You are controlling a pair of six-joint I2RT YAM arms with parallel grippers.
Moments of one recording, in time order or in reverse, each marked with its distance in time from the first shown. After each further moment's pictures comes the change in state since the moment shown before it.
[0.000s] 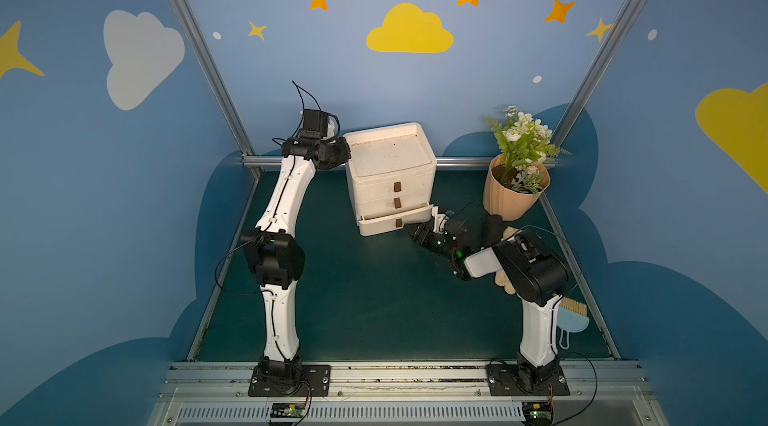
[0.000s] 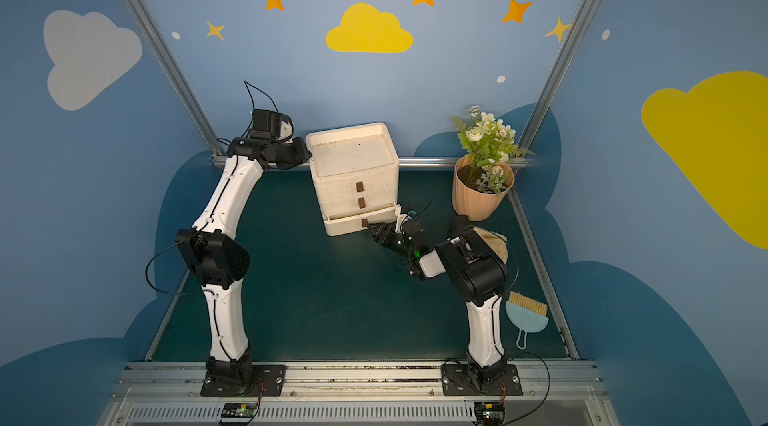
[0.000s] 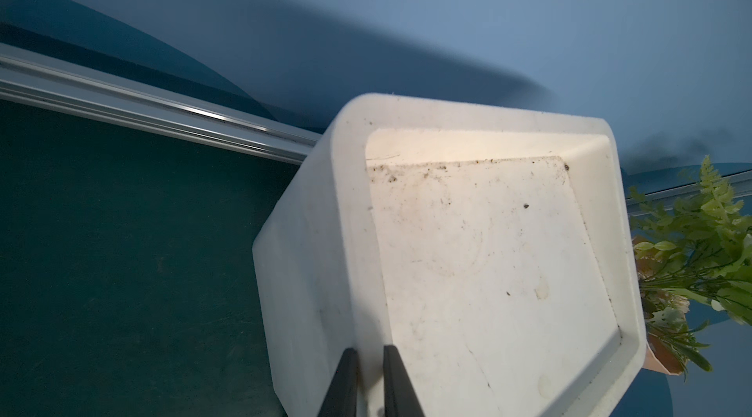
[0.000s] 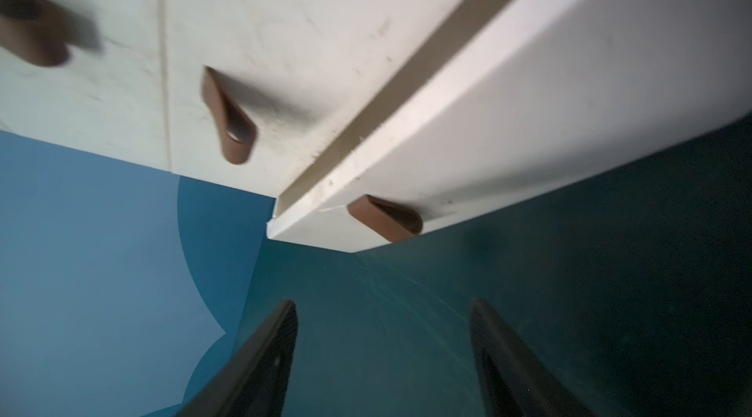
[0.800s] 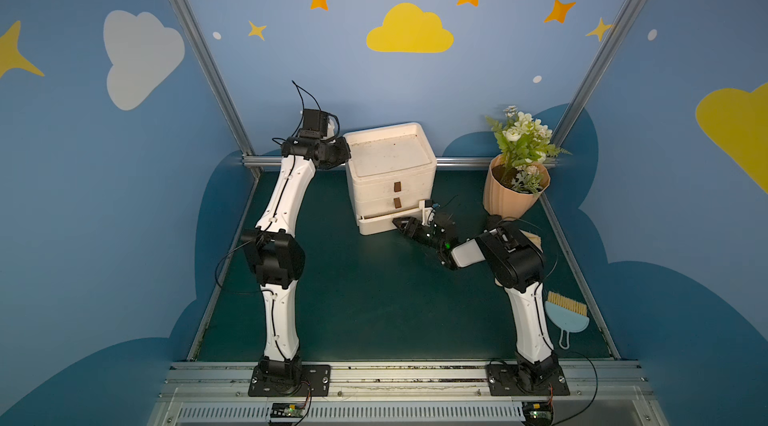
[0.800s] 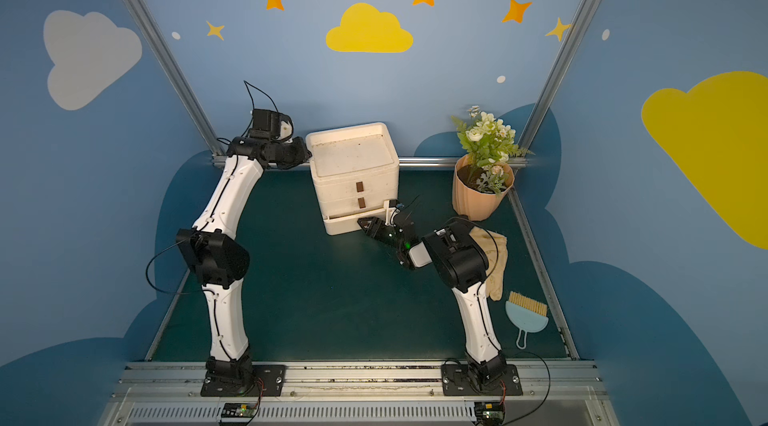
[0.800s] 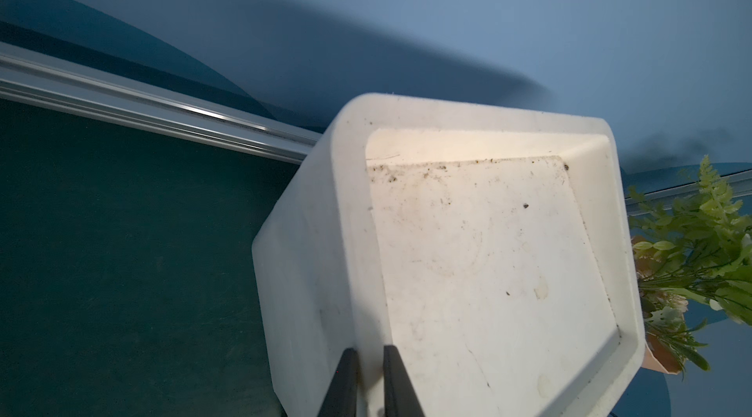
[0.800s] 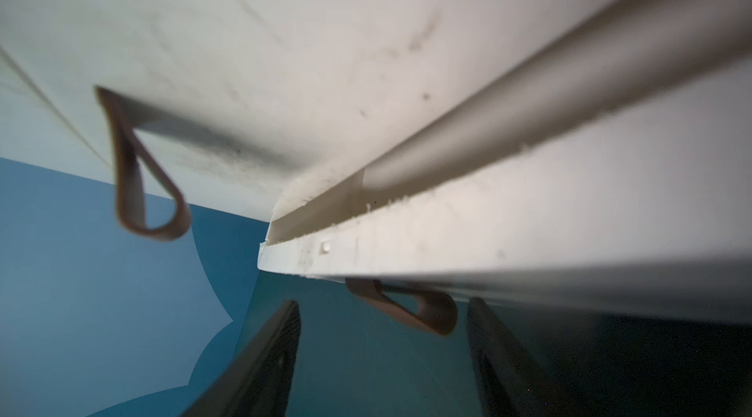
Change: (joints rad) left arm 0.000 0.006 0.010 -0.006 0.003 0.000; right arm 0.005 0.172 0.233 0.021 -0.087 -0.014
